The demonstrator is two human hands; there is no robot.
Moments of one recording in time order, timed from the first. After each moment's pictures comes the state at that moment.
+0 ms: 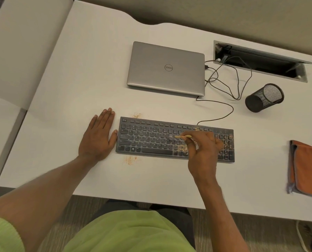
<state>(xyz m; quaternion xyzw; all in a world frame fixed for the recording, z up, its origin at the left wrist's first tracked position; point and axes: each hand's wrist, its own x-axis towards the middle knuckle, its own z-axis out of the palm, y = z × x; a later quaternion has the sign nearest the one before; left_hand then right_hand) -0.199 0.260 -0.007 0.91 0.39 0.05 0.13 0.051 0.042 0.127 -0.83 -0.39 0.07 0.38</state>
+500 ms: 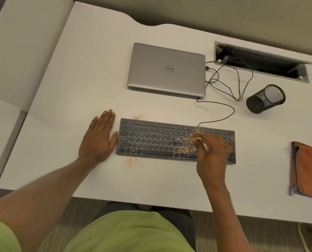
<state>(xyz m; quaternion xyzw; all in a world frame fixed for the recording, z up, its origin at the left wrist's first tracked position) -0.199 0.261 -0.007 0.91 0.39 0.05 0.13 0.069 0.028 0.120 -0.85 -0.35 0.08 0.38</state>
